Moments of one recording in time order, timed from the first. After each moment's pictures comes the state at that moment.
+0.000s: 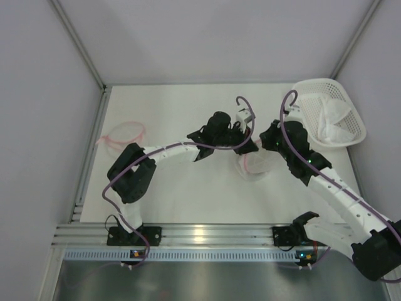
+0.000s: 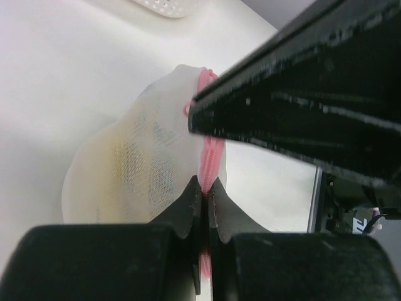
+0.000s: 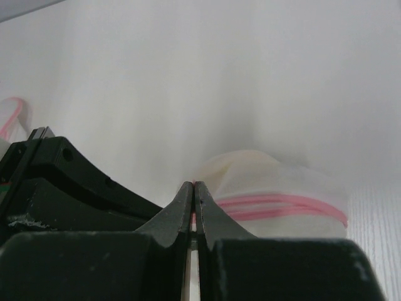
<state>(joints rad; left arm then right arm) -0.84 1.88 1.32 0.22 0.51 -0.31 0.46 0.99 0.79 -0.22 0.19 0.51</state>
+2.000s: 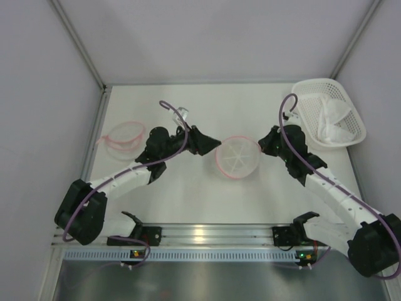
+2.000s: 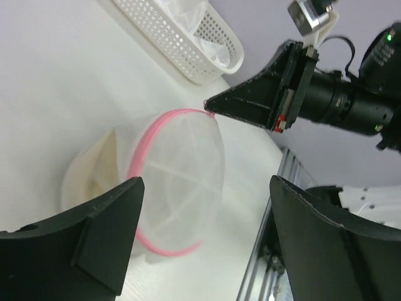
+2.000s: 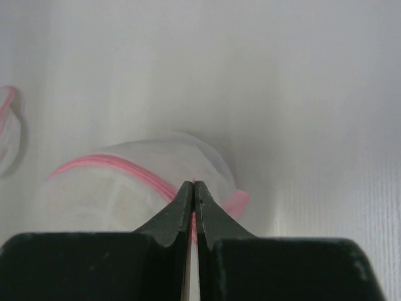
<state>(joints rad) -0.57 1.30 0.64 0.65 0.47 -0.74 0.40 1.03 0.69 -0.15 0.08 0.58</state>
